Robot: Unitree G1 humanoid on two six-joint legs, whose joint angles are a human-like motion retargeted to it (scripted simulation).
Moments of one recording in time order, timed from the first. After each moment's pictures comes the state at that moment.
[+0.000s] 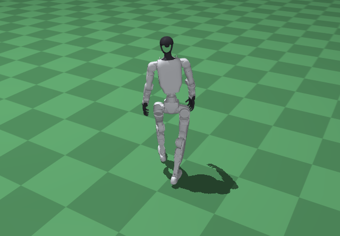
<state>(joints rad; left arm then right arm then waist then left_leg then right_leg) -0.14 0.25 -0.10 1.16 -0.06 -0.14 -0.02 -0.23 -0.24 0.30 1.25 -0.02 -0.12 0.07 0.20 -0.06 0.15 -0.55 0.07 0.19 0.47 -0.35 -0.04 0.07 0.03 -0.29 0.40 -0.57 -0.07</state>
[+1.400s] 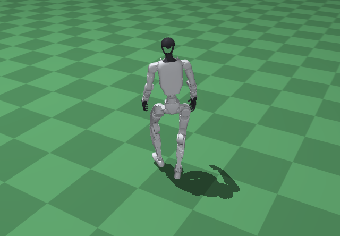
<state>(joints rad) -0.16 0.25 -0.06 1.10 -0.13 -0.16 -0.05 -0.16 -0.26 0.24 1.24 0.05 -0.11 0.11 0.10 0.00 0.13 -0.51 0.27 0.29 0.90 -0.51 0.01 -0.06 0.09 -0.19 0.43 -0.43 0.00</state>
